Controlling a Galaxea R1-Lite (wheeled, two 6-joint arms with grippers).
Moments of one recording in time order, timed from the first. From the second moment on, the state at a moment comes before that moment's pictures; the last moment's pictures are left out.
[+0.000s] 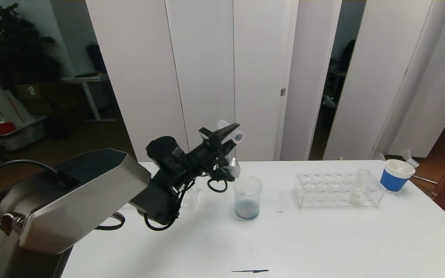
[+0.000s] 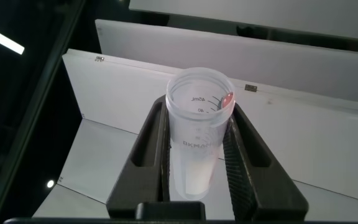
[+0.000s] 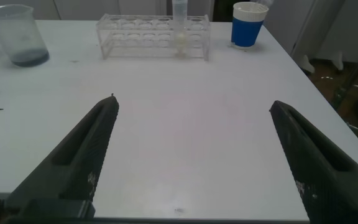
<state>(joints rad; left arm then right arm) -0.41 2.38 -1.23 -1.56 -0.45 1.35 -0.01 0.00 -0.05 0.11 -0.02 0.02</state>
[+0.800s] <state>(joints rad) -0.34 2.09 -1.21 -0.84 -0.39 0.47 -0.01 0.00 -0.05 0.11 -0.02 0.02</state>
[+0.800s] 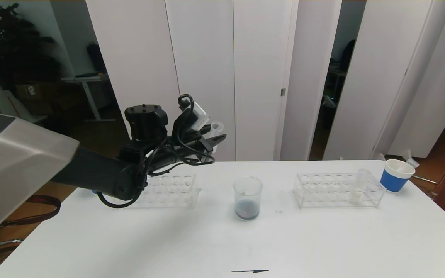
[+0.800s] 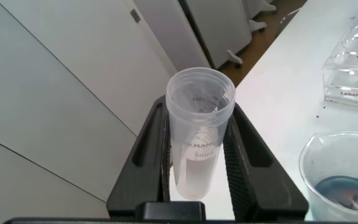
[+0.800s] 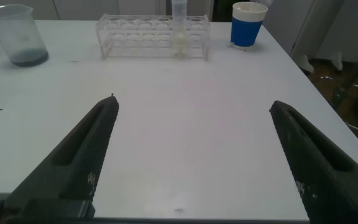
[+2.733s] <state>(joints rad) 0.17 2.05 -1.13 -0.99 0.26 0.01 -0.01 0.00 -0.05 0.11 -0.02 0.02</state>
